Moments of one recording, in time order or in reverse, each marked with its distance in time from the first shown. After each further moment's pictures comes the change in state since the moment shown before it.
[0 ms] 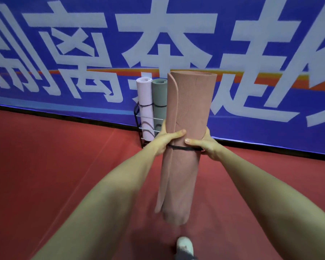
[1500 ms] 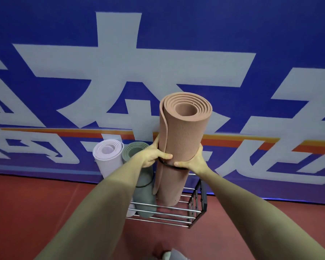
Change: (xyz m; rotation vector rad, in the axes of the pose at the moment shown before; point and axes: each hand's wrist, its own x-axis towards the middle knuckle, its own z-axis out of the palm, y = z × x) left_hand 0.672 0.105 -0.103 0.209 -0.242 -0.327; right_hand 0.624 -0.127 -0.129 -0.197 0.244 -0.038
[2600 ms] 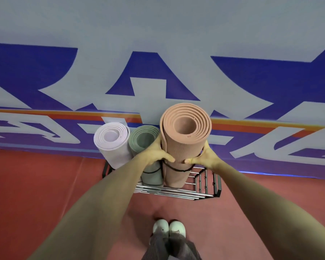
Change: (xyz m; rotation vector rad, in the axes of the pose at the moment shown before) left_hand 0.059 -0.065 -0.059 0.167 0.040 -0.113; right_hand 0.067 0.054 0.028 -0.073 -0.178 0.229
